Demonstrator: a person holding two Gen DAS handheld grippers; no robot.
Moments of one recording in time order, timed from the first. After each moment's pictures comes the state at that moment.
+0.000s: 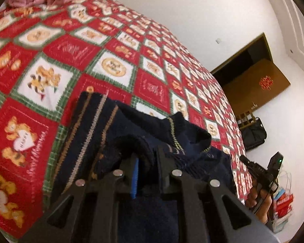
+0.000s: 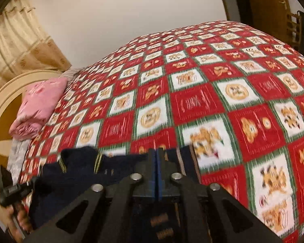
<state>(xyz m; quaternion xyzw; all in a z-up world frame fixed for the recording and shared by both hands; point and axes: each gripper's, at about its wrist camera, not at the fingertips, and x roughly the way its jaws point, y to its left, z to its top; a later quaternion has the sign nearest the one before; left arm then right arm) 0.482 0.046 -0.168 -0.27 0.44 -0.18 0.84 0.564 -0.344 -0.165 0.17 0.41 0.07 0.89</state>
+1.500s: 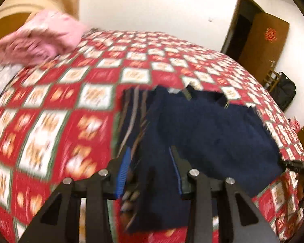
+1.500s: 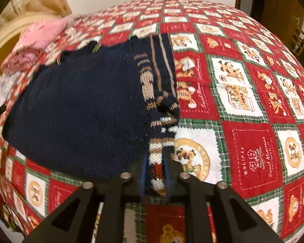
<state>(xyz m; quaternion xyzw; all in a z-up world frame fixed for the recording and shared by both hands) 0.392 0.040 -0.138 -0.05 0.40 -0.11 0.91 0.391 -0.334 -0.202 0.04 0.52 0.06 0.85</state>
